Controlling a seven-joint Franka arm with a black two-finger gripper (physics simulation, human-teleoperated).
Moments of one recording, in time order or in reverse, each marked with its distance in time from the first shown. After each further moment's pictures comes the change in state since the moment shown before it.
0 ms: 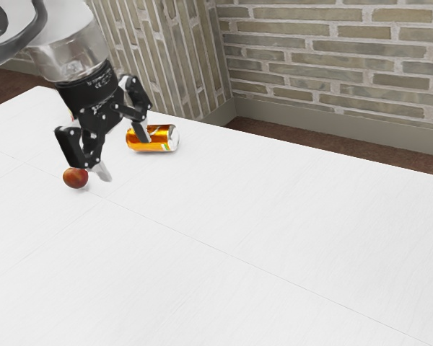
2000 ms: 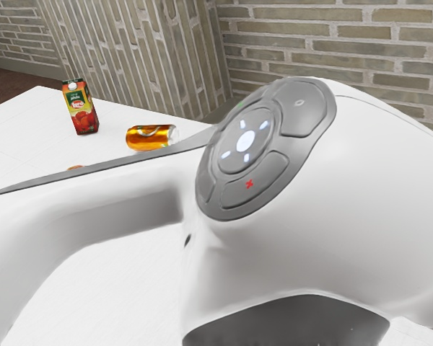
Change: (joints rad) arm -0.868 0.256 -0.038 -0.076 0.196 0.989 -0.566
